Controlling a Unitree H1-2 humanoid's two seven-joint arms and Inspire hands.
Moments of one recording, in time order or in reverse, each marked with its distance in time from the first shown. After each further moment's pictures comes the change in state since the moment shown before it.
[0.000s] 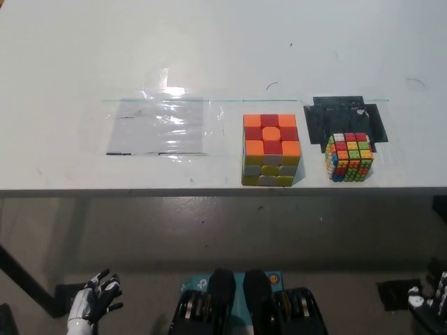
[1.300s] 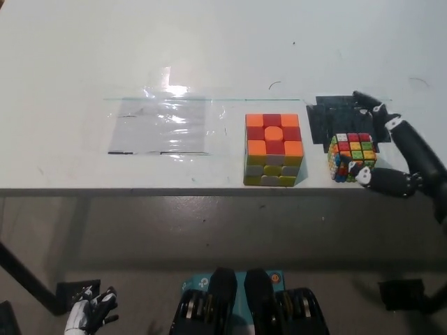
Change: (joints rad) left_arm 0.018 0.006 0.002 0.018 -0.007 0.020 0.007; right_arm -0.522 -0.356 0.394 -0.173 -0.222 0.165 0.194
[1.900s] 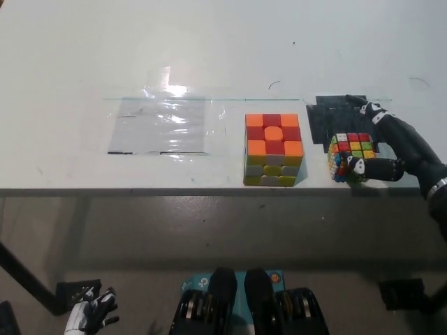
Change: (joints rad) left_arm 0.001 0.003 0.002 0.004 -0.001 0.001 0.000; right_arm -0.125 -0.013 0.066 0.312 -0.157 -0.136 0.001
